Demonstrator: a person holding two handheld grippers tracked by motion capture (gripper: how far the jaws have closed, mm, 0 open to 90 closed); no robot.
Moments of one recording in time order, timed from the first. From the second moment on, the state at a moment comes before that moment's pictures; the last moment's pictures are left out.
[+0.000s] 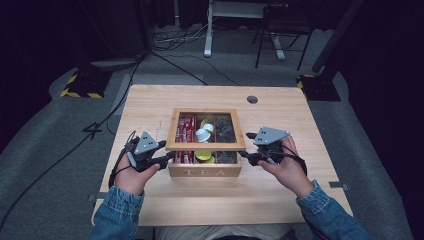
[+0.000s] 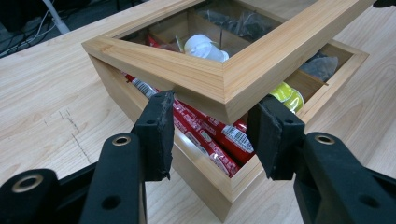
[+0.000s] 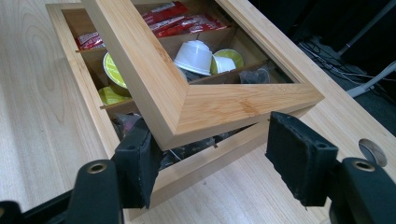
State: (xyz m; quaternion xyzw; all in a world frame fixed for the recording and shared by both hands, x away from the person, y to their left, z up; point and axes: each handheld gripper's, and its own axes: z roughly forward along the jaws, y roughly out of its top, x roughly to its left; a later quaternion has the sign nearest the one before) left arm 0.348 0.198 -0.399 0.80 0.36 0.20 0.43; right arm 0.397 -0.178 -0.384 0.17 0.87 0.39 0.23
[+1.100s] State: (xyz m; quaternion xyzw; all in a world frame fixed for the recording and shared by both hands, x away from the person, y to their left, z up) left arm 0.345 0.208 -0.406 0.79 0.39 0.20 0.44; right arm 0.446 -0.186 -0.326 0.15 0.85 0.47 0.19
